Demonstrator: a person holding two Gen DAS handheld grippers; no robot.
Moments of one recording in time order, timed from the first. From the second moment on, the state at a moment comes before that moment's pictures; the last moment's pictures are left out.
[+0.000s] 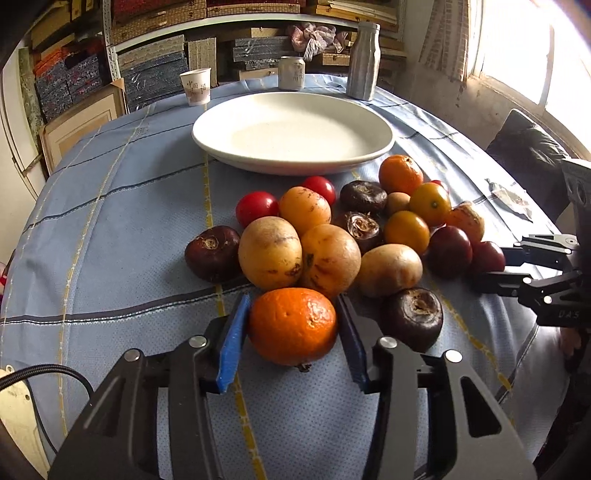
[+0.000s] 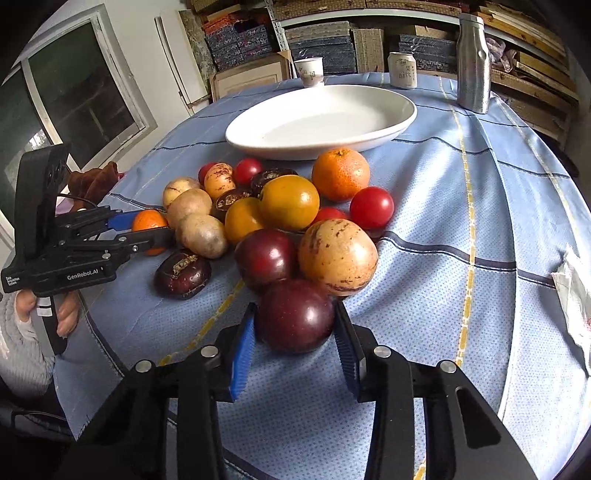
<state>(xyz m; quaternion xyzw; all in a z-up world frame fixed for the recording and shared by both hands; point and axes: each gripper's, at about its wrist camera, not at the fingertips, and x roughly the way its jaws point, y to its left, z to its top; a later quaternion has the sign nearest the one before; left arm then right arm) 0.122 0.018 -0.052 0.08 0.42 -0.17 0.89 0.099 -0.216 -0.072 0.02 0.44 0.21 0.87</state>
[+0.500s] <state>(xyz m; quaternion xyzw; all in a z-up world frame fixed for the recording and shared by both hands) 0.104 0.022 -0.024 0.08 0.39 -0.19 0.90 0.089 -0.229 -0.049 0.04 0.40 0.23 0.89</state>
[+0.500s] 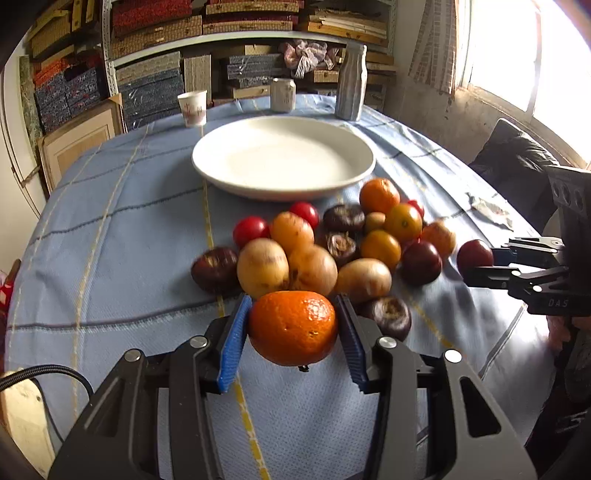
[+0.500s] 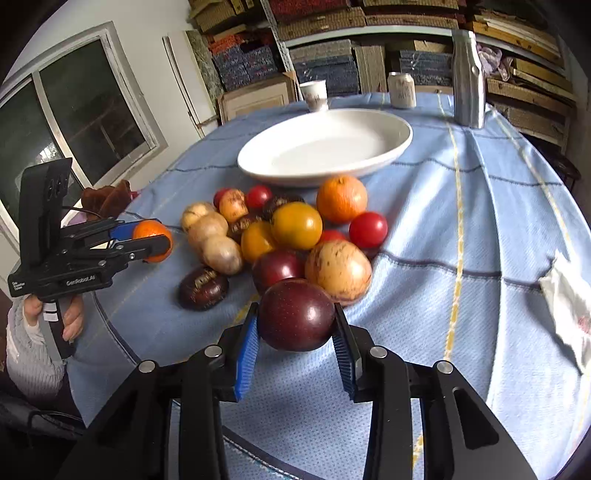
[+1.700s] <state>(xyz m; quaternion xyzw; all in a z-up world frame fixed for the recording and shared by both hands) 0.244 0.032 0.005 0.00 0.38 -0.14 0.91 0.219 -0.234 0.003 0.05 0.33 0.18 0.93</state>
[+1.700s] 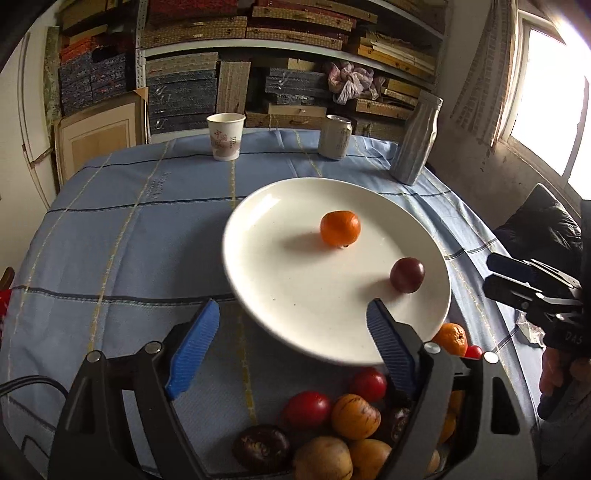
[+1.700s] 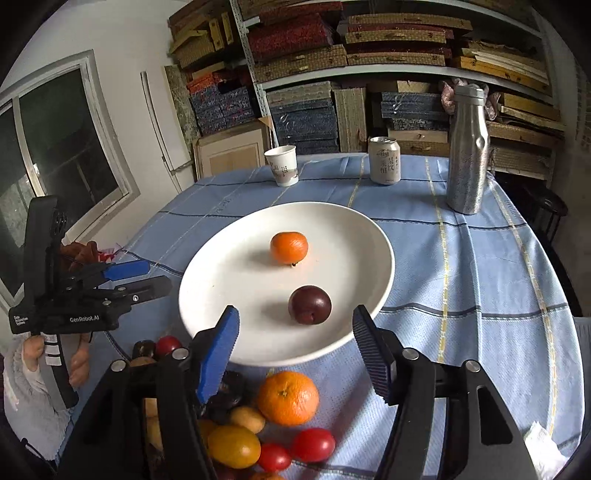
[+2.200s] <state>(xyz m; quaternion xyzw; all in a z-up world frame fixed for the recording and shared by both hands) 0.128 0.051 -0.027 0.02 0.36 -0.14 0.92 0.116 -0.288 -0.032 0.14 0.28 0.16 0.94</state>
